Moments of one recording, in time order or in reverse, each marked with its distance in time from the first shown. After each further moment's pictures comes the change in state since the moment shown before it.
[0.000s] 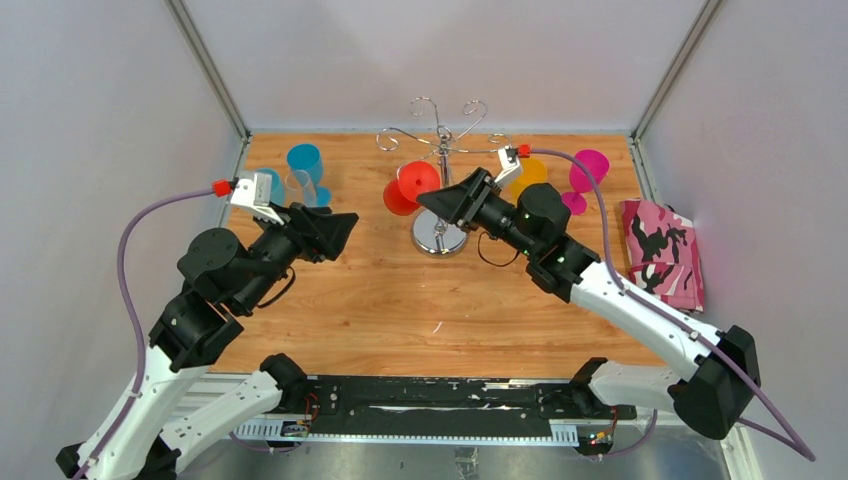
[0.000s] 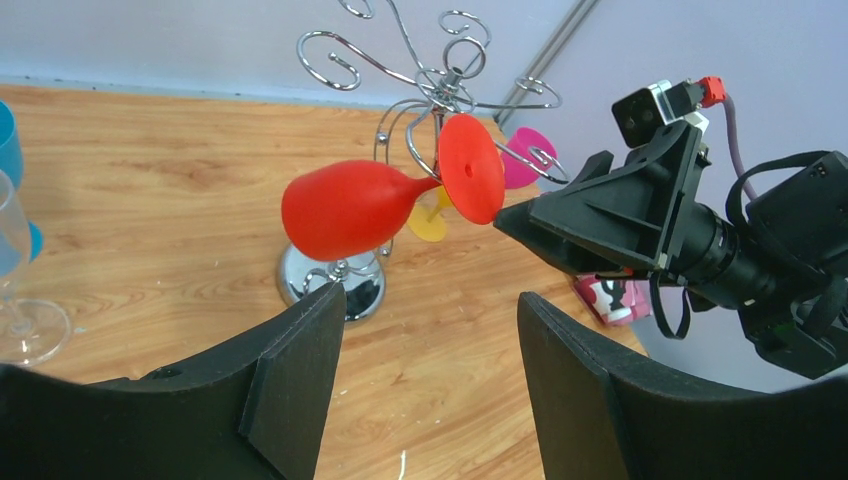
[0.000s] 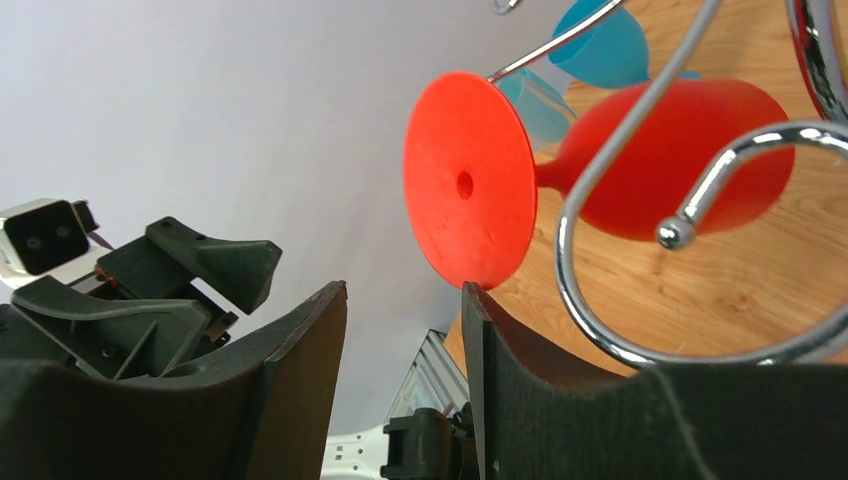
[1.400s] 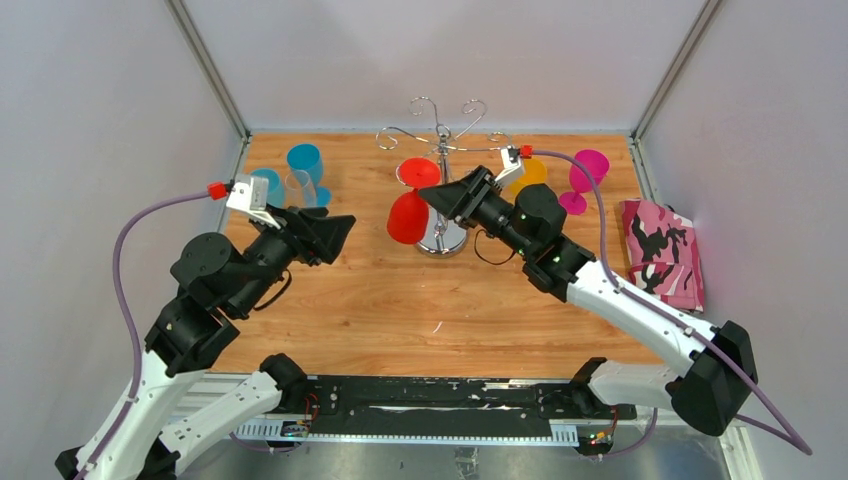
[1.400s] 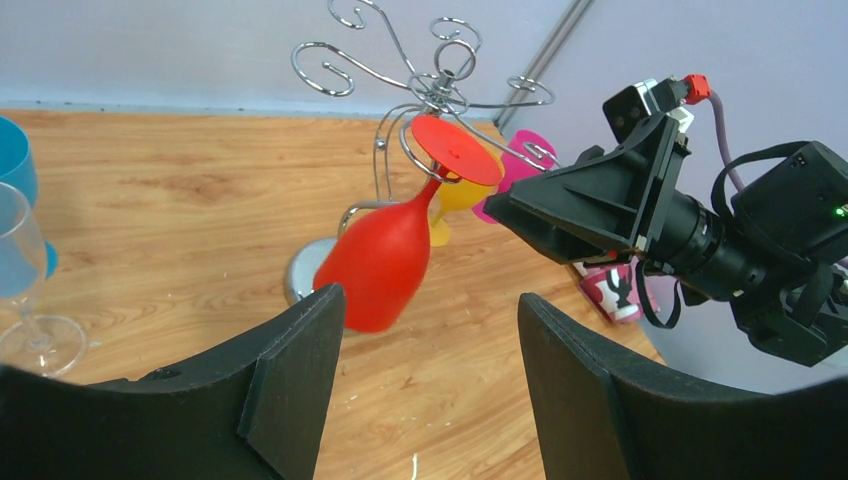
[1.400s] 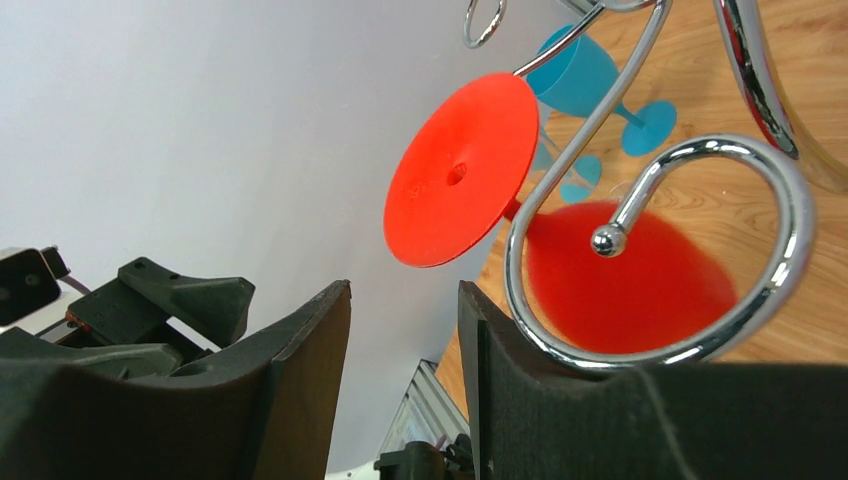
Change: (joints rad) left arm 0.000 -0.019 -0.002 0.000 0.009 0.041; right arm 0.005 0.017 -0.011 0.023 0.076 -0.003
